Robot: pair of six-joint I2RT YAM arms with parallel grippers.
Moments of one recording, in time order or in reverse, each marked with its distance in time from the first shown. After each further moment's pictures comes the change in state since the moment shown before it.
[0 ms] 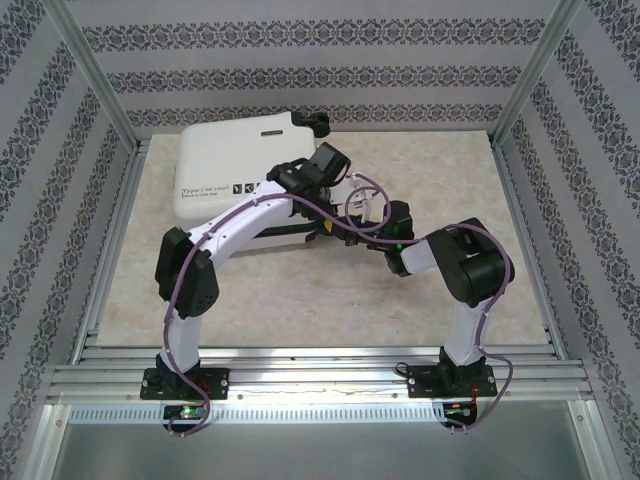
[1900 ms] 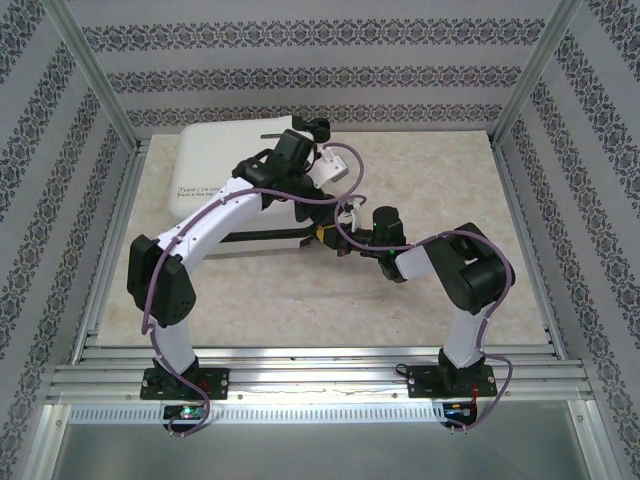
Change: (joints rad) left arm 0.110 -0.122 -0.098 0.082 0.411 -0.390; right arm 0.083 -0.041 -0.031 -0.081 0.071 -0.115
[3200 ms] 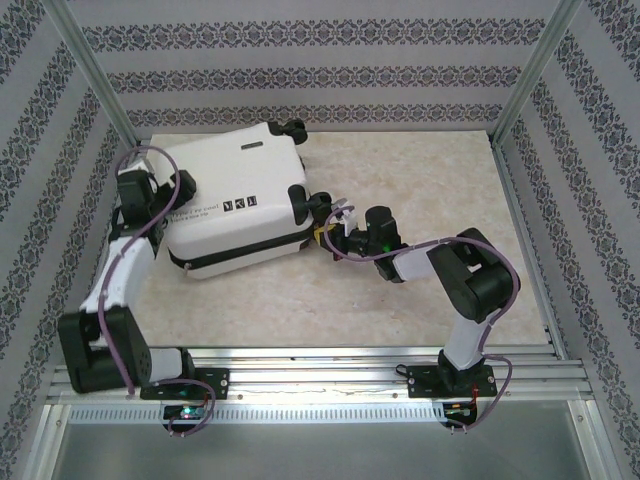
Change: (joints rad) left arm 0.797 -0.462 -0.815 0.703 -0.086 -0.792; right arm 0.073 -0.070 0.008 -0.151 0.121 -0.296
